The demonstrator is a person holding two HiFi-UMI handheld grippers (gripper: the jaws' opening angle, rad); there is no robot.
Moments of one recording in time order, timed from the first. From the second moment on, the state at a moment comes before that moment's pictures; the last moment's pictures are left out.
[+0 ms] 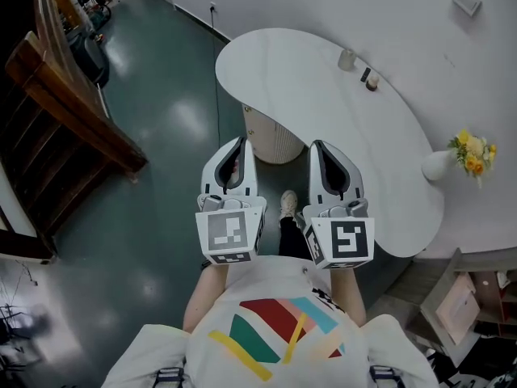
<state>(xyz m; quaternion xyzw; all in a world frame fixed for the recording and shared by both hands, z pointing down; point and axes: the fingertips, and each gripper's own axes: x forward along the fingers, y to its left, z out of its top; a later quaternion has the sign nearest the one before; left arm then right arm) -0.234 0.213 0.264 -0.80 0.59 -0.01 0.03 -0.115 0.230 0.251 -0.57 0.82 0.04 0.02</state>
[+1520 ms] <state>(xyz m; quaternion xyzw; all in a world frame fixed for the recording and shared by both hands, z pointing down) -0.092 -0.124 0.238 -0.81 0.58 0.00 0.04 0.041 -0.103 0.282 -0.61 0.79 -0.03 -0.02</state>
